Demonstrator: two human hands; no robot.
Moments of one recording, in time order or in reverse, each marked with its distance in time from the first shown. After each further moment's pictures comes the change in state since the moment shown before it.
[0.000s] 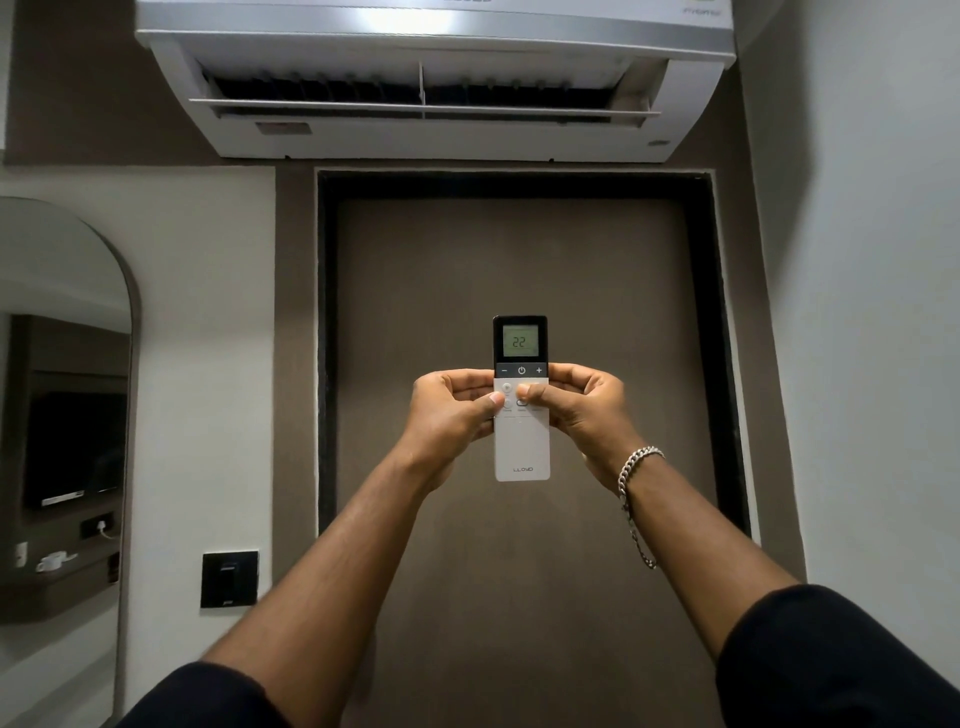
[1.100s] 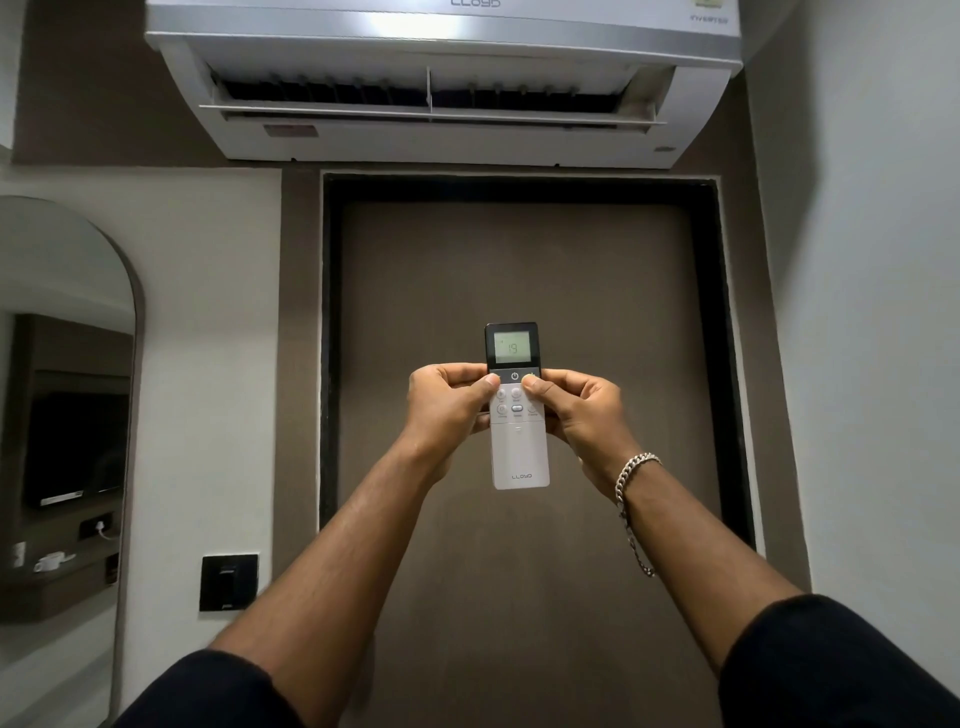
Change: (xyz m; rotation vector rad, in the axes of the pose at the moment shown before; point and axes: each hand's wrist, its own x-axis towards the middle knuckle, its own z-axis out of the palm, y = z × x) left_hand 0.012 0.000 -0.002 0.053 0.162 -0.013; right_hand -0.003 -0.003 0.012 0.030 0.007 0.026
